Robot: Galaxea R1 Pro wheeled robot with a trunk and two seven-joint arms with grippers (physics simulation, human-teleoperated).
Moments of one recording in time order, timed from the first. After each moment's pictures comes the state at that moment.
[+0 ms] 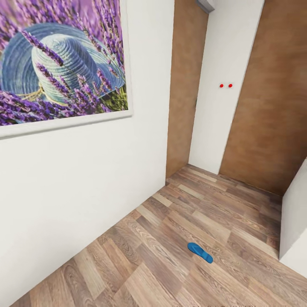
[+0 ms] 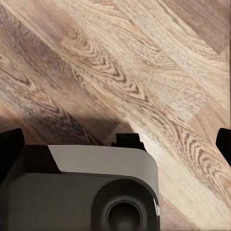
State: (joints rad) left arm -0.03 -0.01 -0.01 -0.50 0.00 -0.07 0.00; right arm -0.02 0.00 -0.01 -0.32 0.00 -0.13 0.01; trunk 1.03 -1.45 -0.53
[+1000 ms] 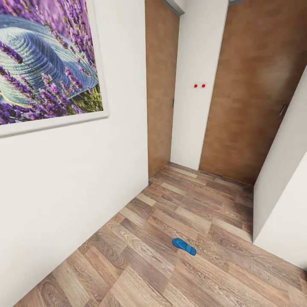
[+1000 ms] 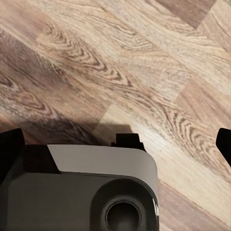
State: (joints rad) left arm -0.03 -0.01 -0.01 -0.50 0.00 -0.07 0.00; right arm -0.02 -0.01 -0.01 -0.32 0.00 -0.13 0.01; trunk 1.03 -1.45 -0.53
